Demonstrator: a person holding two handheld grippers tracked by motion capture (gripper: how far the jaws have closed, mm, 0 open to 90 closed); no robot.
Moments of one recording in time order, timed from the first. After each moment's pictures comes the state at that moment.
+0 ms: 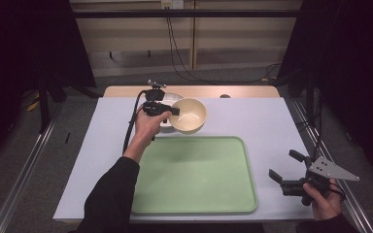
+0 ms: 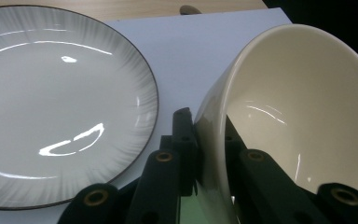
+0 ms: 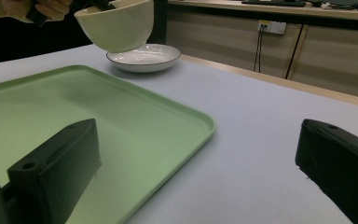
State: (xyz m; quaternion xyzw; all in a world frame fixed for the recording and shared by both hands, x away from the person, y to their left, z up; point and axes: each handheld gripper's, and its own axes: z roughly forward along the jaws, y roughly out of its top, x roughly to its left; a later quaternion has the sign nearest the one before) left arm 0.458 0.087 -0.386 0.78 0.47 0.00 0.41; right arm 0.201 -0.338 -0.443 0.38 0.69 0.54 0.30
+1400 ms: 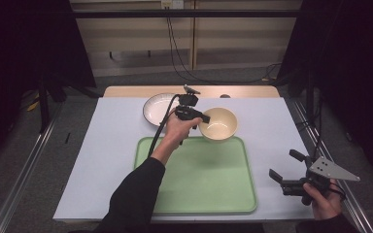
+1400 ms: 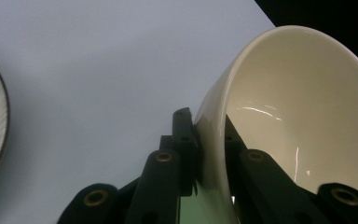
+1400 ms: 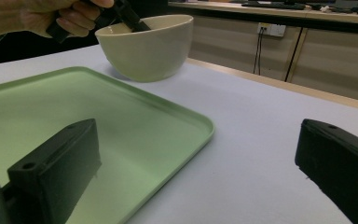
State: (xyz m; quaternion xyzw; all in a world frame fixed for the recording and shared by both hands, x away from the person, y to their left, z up) left arm 0.448 -0.006 -0.399 0.82 0.41 -0.05 0.39; right arm 0.200 -0.338 -0.442 0.38 0.69 0.54 0.30
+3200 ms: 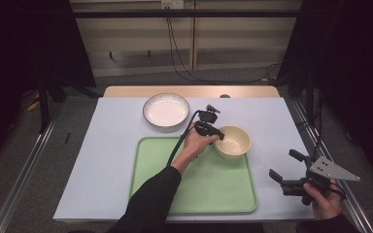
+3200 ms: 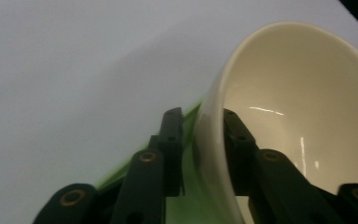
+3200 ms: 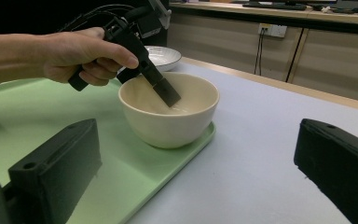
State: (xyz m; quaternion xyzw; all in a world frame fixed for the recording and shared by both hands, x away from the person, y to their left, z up) left arm 0.432 -0.059 -0.457 0.85 0.38 -0.05 0.35; right arm 0.200 -0.339 -0.442 0.37 0.69 0.54 0.30
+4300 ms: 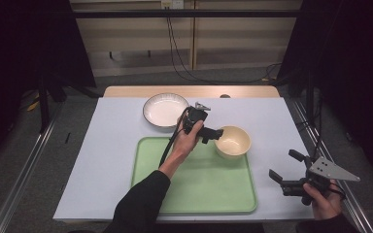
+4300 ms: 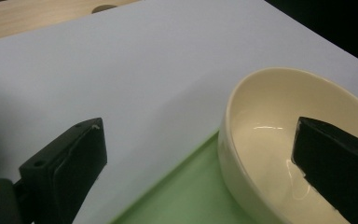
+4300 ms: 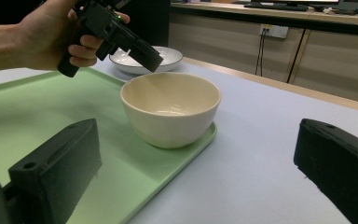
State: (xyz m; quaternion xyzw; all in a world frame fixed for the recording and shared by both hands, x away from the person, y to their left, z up) left arm 0.412 -0.022 -0.431 0.82 0.36 0.07 0.43; right arm 0.200 -0.337 -0.442 0.37 0.69 0.54 0.30
